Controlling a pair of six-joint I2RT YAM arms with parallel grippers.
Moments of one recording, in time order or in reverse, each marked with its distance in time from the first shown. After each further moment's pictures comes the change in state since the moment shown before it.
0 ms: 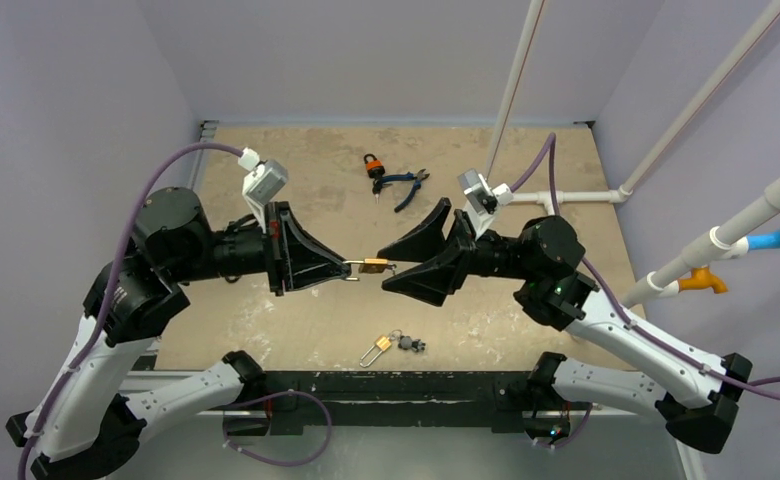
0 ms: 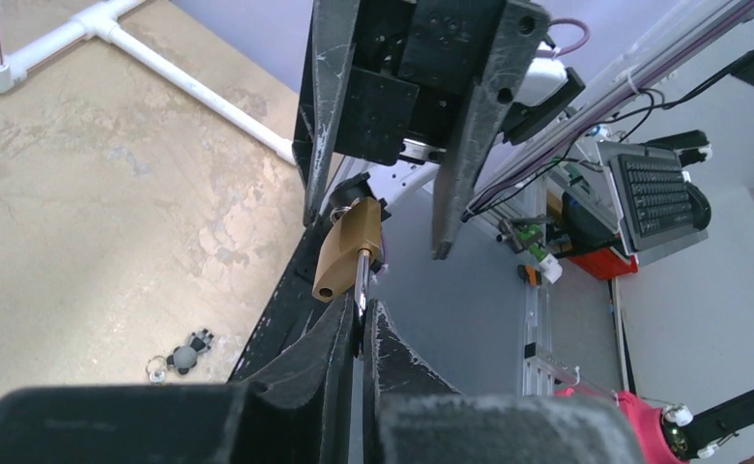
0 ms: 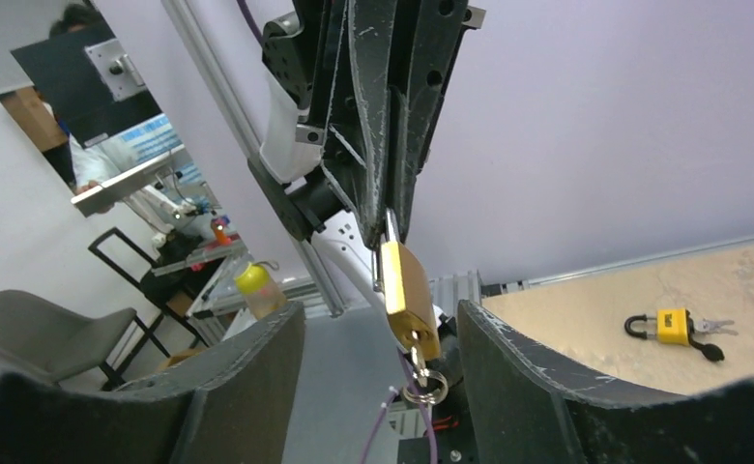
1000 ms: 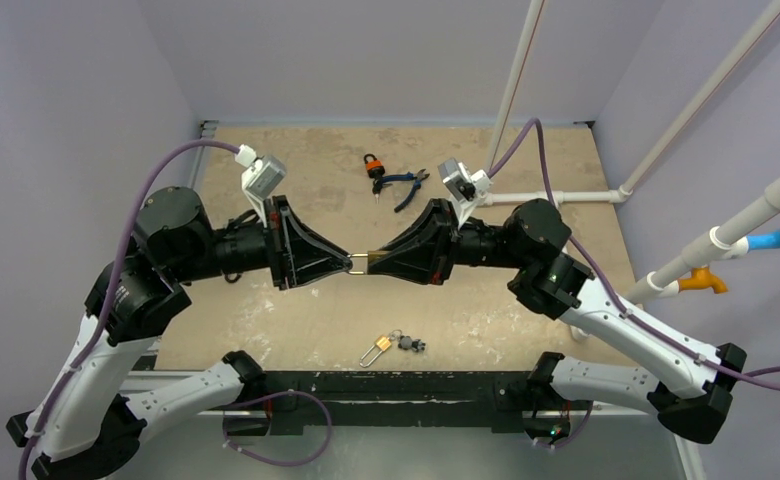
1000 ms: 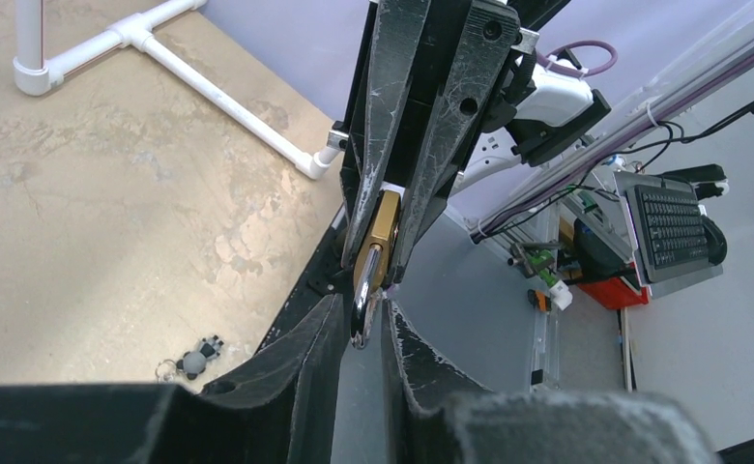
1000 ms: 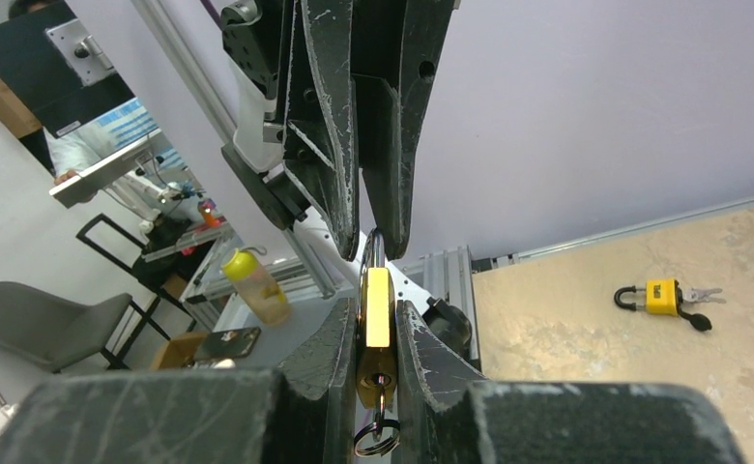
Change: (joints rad) left arm 0.004 -0.009 -0.002 0.021 -0.068 -0.035; right arm 0.000 0.082 0.110 -0.119 0.000 -0.033
